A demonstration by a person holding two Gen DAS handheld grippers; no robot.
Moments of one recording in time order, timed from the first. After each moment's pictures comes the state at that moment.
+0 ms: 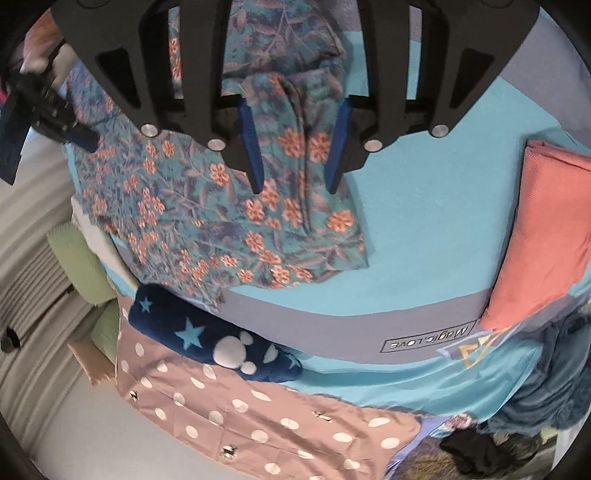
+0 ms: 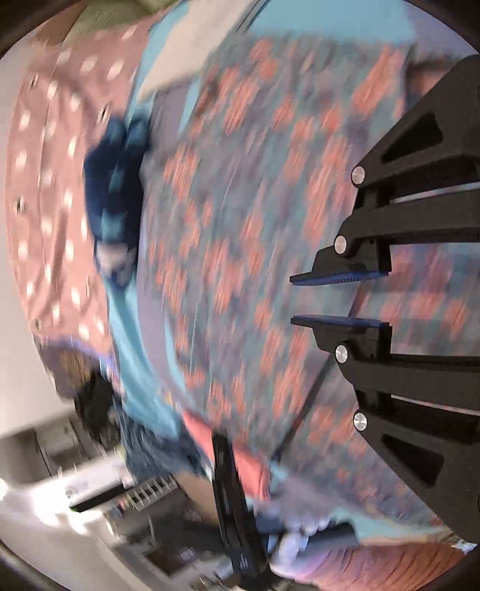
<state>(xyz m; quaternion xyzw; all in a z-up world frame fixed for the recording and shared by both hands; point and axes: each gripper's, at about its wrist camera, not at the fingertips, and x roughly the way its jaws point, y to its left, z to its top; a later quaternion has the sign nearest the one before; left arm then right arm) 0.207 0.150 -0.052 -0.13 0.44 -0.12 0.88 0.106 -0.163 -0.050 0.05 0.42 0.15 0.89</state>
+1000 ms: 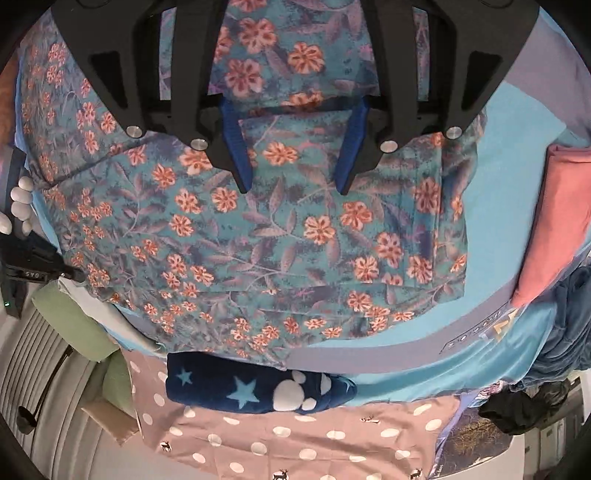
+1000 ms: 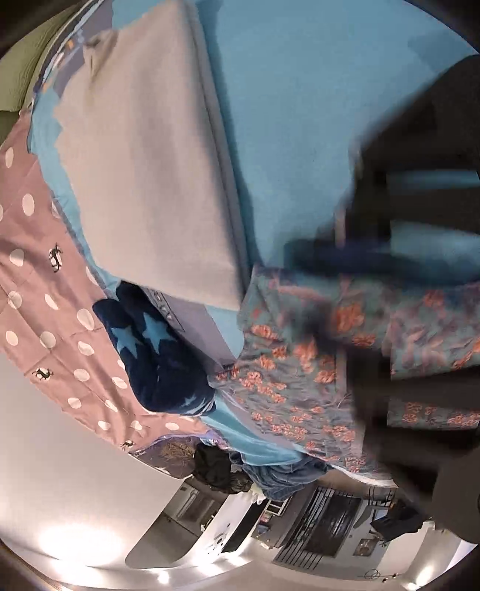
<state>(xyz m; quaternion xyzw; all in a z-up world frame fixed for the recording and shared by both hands) 0.175 0.052 -0.077 -0.03 0.44 -0.12 0.89 0.186 -0.346 -0.071 0.28 0.40 0.07 0.87</state>
